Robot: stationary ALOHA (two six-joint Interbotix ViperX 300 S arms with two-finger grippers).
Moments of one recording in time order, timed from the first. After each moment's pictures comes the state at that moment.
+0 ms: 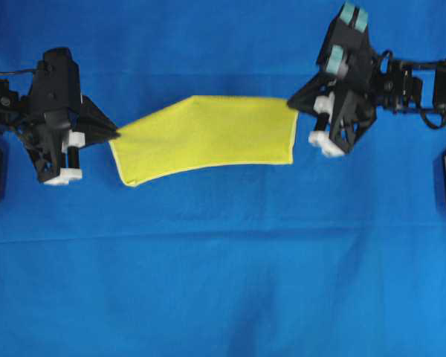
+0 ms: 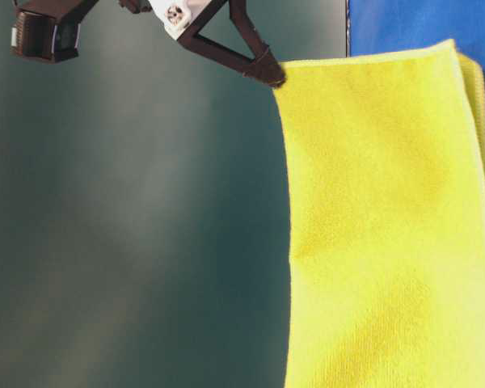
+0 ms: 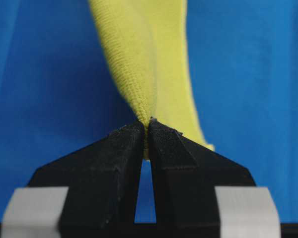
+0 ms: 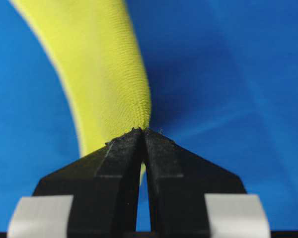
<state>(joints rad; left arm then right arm) 0.12 -0.55 0.97 -0.02 0.23 0.04 -0.25 -0.32 0.77 -0.18 0.25 0.35</state>
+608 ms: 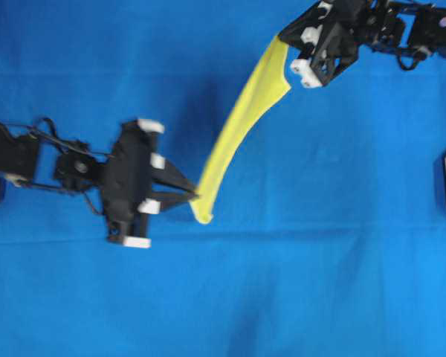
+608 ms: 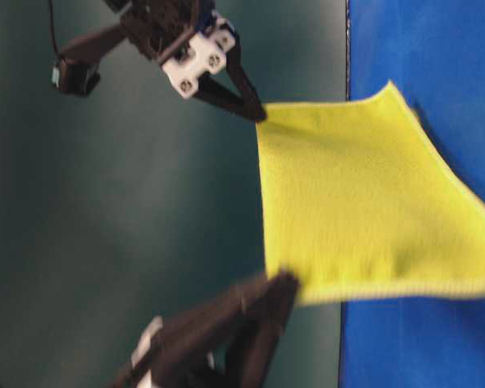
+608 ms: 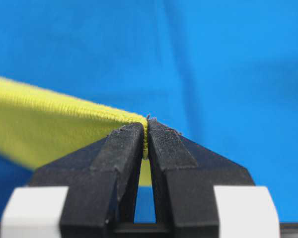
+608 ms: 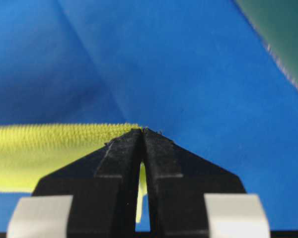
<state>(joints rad) -0.14 -0.17 0.70 -0.02 -0.02 0.12 -0.49 -0.15 0.65 -0.28 0.16 0.34</state>
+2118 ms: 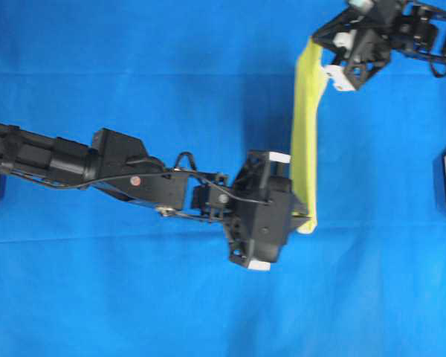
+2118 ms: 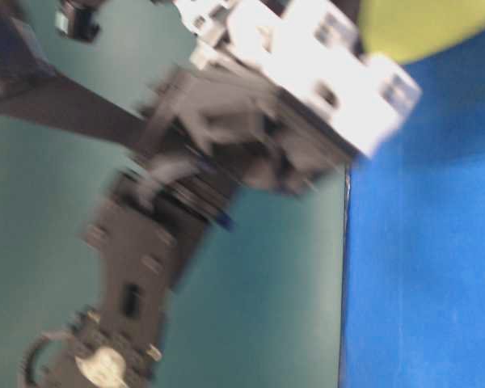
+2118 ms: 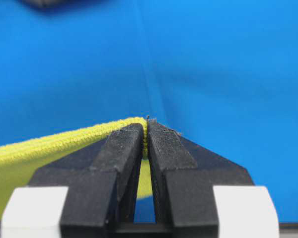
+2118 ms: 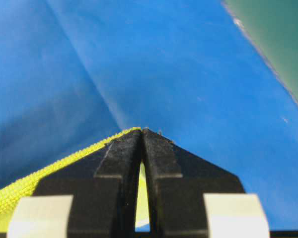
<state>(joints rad) -0.15 0.33 0.24 -0.02 -0.07 0.21 -0.54 -0.26 0.80 -0.35 0.14 0.34</state>
